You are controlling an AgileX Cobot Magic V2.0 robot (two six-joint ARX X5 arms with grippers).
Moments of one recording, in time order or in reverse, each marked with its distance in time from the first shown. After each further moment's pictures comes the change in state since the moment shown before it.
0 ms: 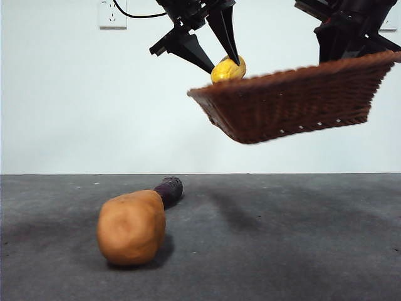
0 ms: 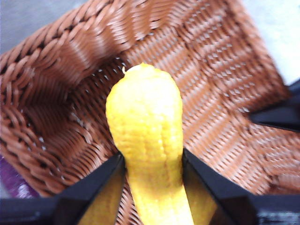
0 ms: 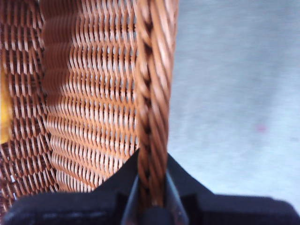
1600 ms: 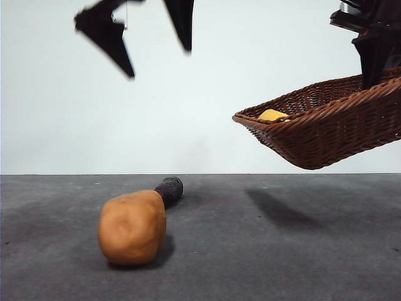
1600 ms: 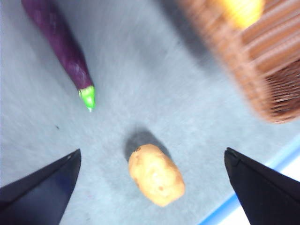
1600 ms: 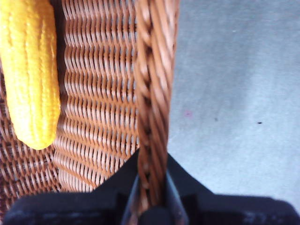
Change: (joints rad) left arm -0.027 -0.316 -0.408 -0.159 -0.171 0.074; right arm -0.131 0.000 0.000 -0.048 0.144 -0.057
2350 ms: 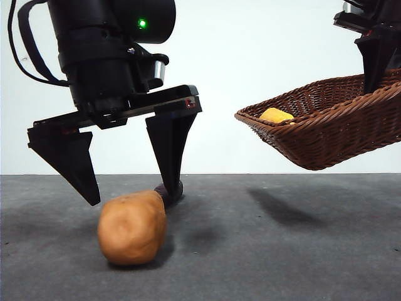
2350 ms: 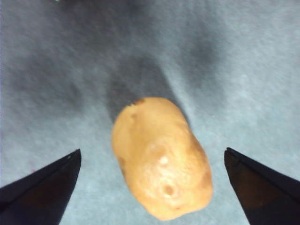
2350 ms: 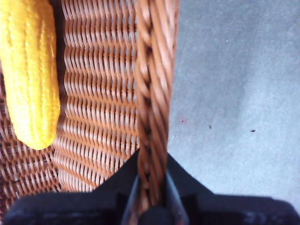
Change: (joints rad) left arm -0.108 -0.093 -0.622 0.428 -0.088 -0.289; right arm -0.013 0.000 -0.001 0.022 -0.003 -0.023
